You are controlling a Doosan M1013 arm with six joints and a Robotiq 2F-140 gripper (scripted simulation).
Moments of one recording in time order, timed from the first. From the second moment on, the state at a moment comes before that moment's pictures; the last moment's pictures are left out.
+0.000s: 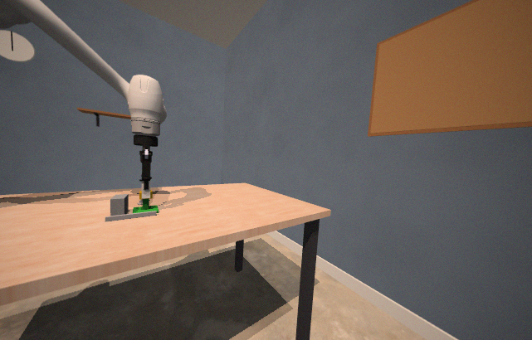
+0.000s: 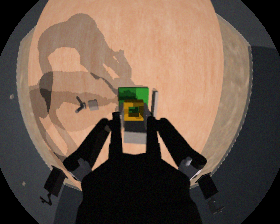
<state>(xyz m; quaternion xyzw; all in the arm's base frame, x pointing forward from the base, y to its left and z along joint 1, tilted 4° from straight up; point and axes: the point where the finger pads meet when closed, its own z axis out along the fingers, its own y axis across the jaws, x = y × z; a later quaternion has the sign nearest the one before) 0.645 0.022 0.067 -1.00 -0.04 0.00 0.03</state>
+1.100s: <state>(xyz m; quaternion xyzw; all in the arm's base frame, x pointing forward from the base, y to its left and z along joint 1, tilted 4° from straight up) 0.644 0.025 0.023 -1.00 -0.04 0.00 0.03</state>
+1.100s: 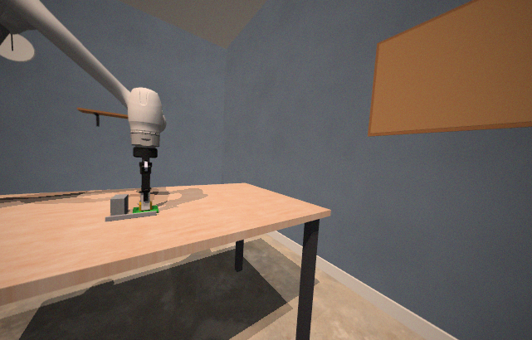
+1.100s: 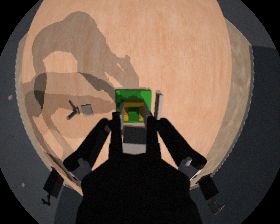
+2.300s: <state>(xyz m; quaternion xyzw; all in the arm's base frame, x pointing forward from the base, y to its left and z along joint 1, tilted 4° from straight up) 0.647 0.021 0.086 -1.00 -0.04 0.00 0.03</state>
